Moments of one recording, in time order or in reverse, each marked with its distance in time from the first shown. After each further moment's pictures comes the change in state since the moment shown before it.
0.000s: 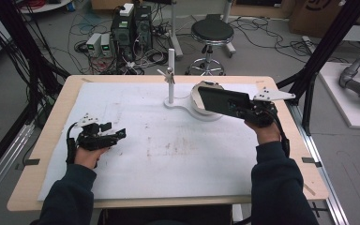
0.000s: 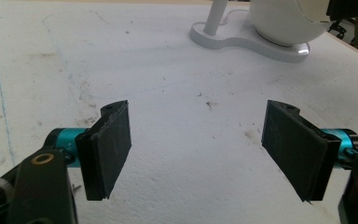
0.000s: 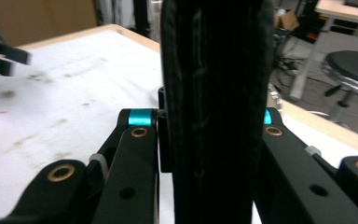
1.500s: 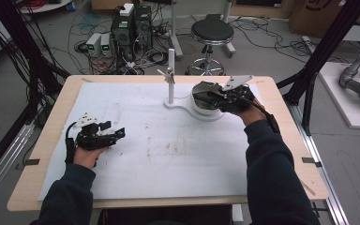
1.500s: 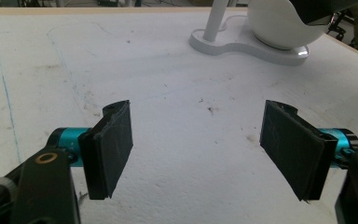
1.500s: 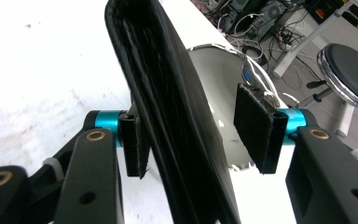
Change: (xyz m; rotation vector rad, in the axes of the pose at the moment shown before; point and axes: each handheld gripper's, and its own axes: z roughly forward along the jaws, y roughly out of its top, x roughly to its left) left arm 0.001 0.001 -0.003 -0.026 0.000 0.033; right arm -0.003 0.032 0.068 0.284 -0.019 -0.331
